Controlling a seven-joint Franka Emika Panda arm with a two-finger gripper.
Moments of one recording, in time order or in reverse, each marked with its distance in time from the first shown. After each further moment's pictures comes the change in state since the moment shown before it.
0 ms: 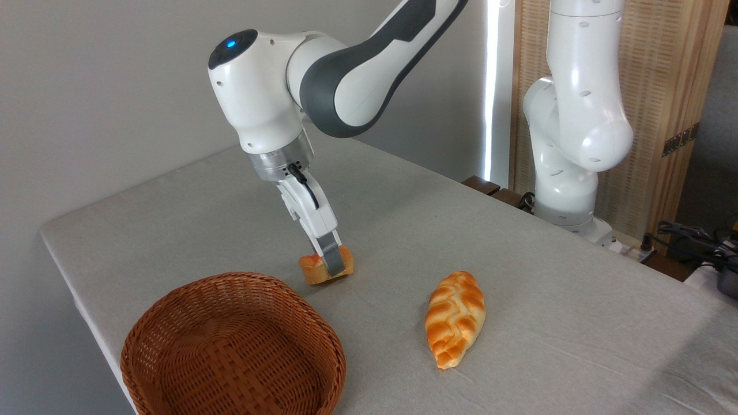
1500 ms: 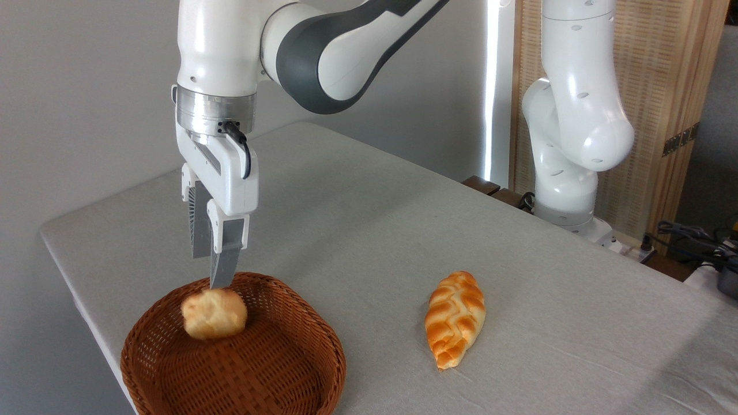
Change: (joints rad) arm 0.024 0.073 0.046 0.214 -0.039 0.344 0.000
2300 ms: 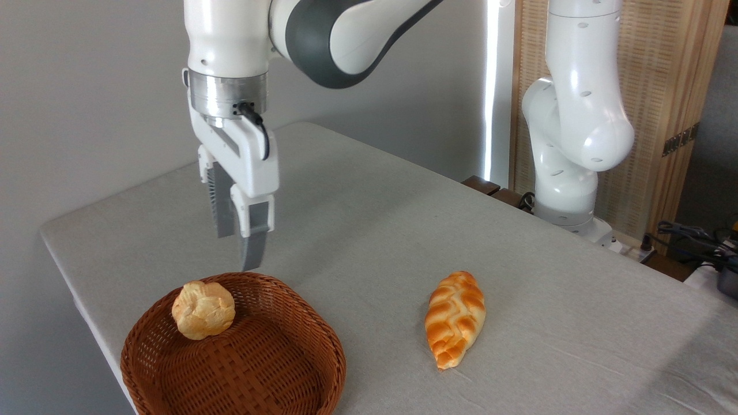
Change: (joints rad) arm 0.002 -0.064 0.006 0.006 0.008 -0.183 -0.019
